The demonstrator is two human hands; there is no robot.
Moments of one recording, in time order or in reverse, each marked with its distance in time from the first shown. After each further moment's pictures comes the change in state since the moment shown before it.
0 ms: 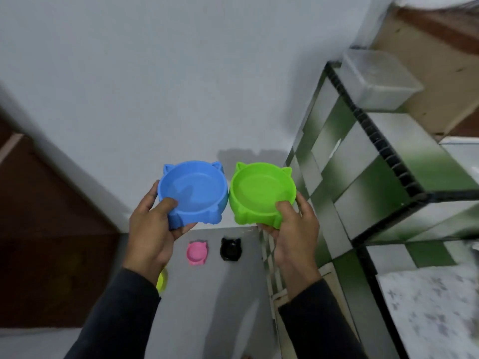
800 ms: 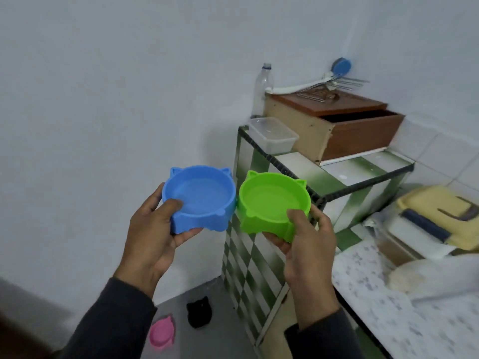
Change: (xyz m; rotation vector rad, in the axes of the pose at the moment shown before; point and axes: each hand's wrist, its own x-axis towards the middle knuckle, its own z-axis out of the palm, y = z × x) left_hand -0.049 0.097 0.085 0.032 -0.467 0.002; right_hand -0.114 -0.106 -0.009 0.221 0.267 -0.295
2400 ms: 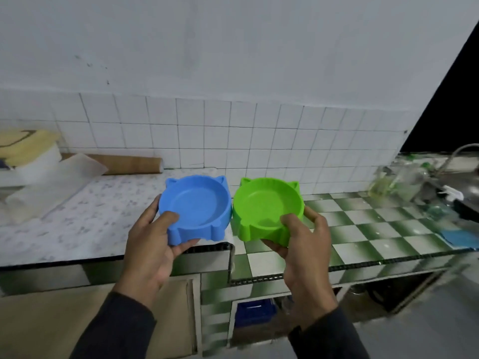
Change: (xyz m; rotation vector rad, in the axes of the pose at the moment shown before) left_hand -0.589 -0.264 0.228 0.212 -1.103 -0.597; right_hand -0.464 -0.178 -0.568 0.185 1.128 -0.522
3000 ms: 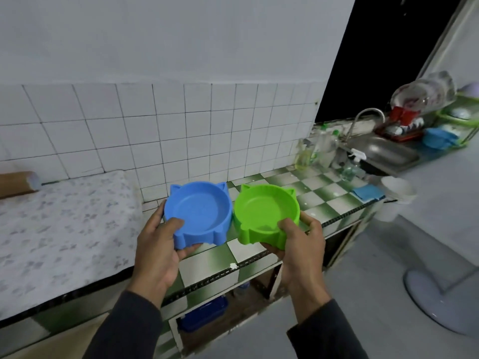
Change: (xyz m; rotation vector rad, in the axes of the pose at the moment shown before) left_hand 0.045 -0.119 0.143 0.041 -0.191 -0.197; right_hand 0.112 -0.016 -0.115 0.008 0.301 -0.035
